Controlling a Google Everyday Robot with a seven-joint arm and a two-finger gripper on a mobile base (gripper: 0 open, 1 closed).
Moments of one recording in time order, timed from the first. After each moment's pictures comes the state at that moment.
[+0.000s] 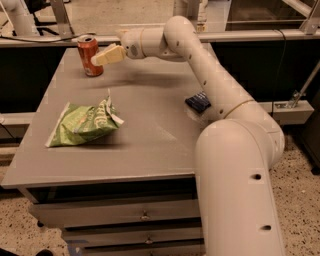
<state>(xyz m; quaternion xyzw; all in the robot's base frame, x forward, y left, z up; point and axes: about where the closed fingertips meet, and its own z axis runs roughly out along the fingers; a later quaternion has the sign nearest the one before) 0.816 0.168 0.908 -0.48 0.60 0.37 0.53</state>
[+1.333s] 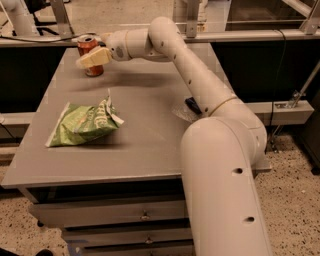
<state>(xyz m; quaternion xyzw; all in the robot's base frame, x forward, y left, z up) 0.803 0.219 0.902 -0.49 0.59 0.40 0.51</state>
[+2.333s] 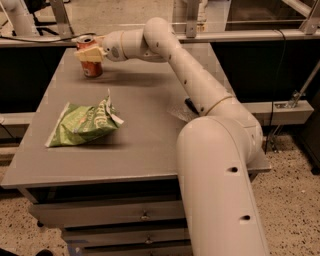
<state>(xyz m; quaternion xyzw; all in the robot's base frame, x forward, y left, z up) 0.806 0.229 0.899 -0.48 0.60 0.40 0.50</state>
